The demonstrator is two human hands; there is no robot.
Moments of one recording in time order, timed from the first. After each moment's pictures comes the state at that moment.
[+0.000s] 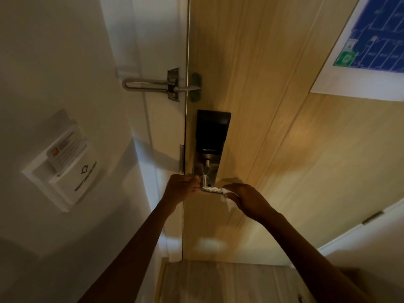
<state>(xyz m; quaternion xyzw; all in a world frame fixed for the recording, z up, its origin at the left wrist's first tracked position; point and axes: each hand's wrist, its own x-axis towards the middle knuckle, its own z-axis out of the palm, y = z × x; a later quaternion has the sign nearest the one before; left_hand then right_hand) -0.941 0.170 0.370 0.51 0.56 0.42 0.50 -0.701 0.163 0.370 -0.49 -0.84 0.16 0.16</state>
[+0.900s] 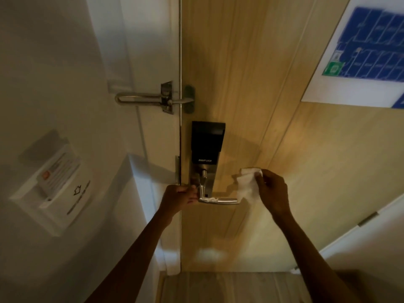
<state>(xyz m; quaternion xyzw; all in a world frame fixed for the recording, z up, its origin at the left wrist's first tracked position) -0.944 0.173 0.369 0.47 0.53 0.44 0.56 -0.676 0.160 0.417 -0.62 -0.61 0.16 0.47</state>
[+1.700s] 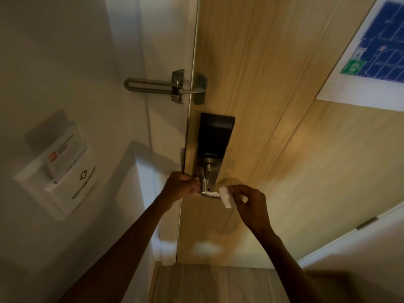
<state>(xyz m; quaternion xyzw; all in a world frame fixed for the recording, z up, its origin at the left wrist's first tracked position) -0.953 0.194 0.367 0.51 0.53 0.41 0.55 -0.725 0.137 0.384 -0.59 -0.69 0.15 0.39</state>
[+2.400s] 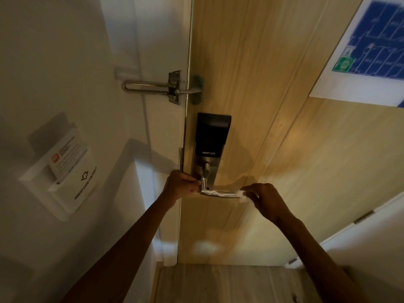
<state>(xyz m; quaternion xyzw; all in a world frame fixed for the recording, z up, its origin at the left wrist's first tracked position) -0.947 0.193 0.374 0.52 0.57 0.39 0.50 -0.666 0.154 0.395 -0.55 -0.80 0.10 0.21</state>
